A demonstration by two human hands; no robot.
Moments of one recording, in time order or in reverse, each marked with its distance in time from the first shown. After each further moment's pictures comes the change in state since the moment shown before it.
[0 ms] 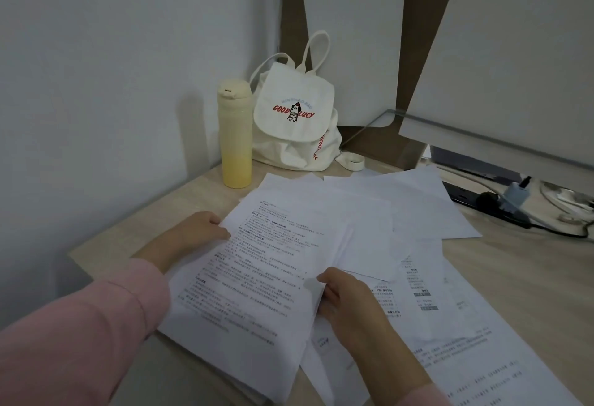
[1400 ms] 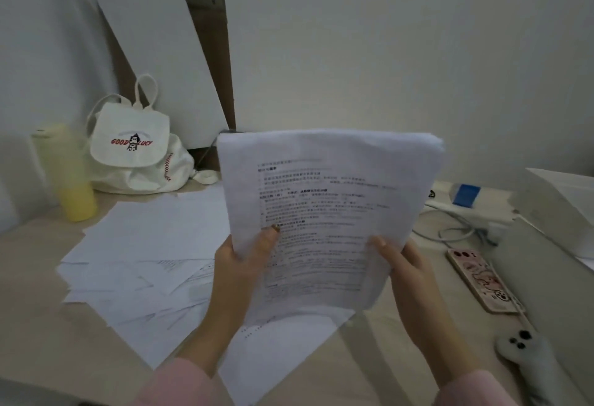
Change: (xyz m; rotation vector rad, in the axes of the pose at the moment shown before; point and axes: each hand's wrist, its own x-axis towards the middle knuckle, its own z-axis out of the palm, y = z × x) left_hand -0.242 0.160 0.249 -0.871 -0.031 0.735; right_hand -0.211 -0.056 -0.269 -0.091 0.229 -0.891
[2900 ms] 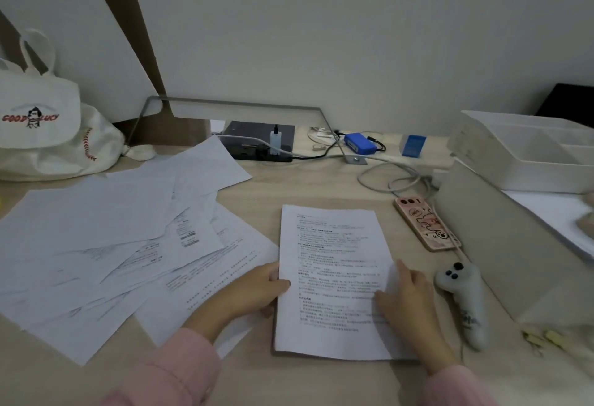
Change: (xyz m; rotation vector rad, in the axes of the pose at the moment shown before) left_hand -0.015 -0.078 0.056 0.664 -0.834 -0.590; right_hand -0.050 0.066 -0.103 -1.152 0.255 0.474
